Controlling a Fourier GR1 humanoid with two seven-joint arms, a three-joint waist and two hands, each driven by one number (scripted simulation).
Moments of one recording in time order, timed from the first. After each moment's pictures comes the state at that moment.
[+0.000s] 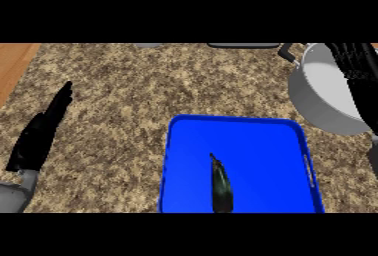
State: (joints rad) left arm -0.16 0.63 -0.27 -1.55 0.13 0.28 0.13; right arm -0.38 -0.57 0.08 -1.60 -0.25 0.05 -0.24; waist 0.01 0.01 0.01
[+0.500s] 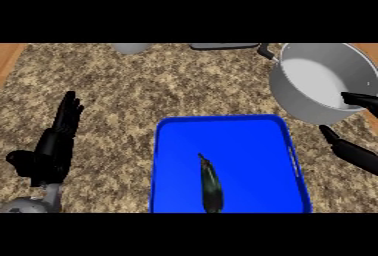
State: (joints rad) left arm -0.07 0.41 -0.21 -1.61 0.22 0.39 0.00; right arm -0.04 -0.53 -0.02 -1.70 -0.06 -0.23 -0.23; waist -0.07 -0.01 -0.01
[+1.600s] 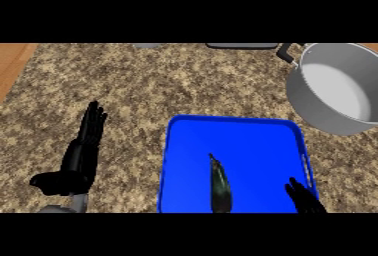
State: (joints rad) left arm -0.02 0.27 -0.26 -1.58 0.23 0.36 -0.16; right arm 0.57 -0.38 0.51 -2.18 0.83 -0.28 0.25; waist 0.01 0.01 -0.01
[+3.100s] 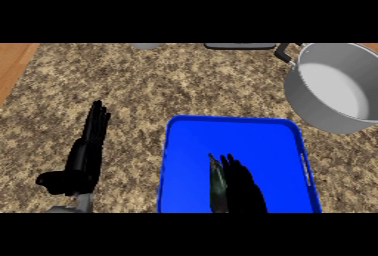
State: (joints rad) left arm -0.01 0.16 -0.20 -1.60 0.11 0.30 -0.12; right arm 0.12 -0.02 0.64 -1.68 1.01 0.01 0.74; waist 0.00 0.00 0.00
